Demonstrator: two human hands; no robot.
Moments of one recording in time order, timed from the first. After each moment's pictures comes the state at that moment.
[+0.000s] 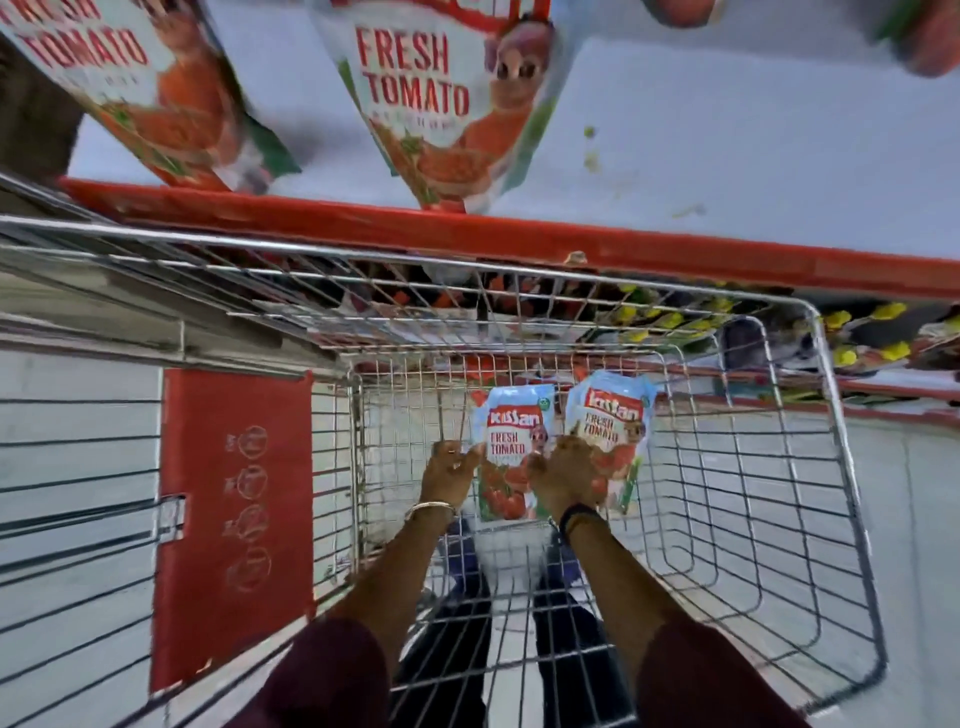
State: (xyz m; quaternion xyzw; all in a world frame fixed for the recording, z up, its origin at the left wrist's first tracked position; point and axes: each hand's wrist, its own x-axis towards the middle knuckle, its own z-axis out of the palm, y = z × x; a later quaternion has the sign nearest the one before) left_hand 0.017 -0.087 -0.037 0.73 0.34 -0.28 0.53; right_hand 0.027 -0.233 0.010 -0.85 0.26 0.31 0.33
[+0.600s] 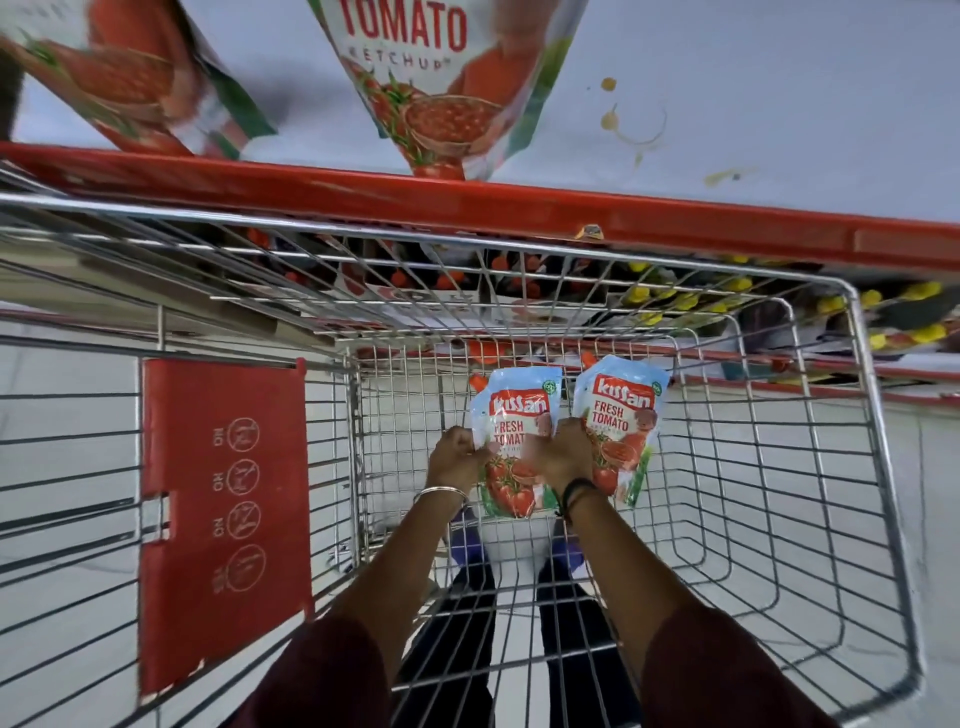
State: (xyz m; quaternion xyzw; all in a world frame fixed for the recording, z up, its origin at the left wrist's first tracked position) left_hand 0.022 -0.088 -0.049 0.66 0.37 -0.30 0.58; right_hand 0.046 -0.226 -0.008 -0.79 0.36 0.29 0.40
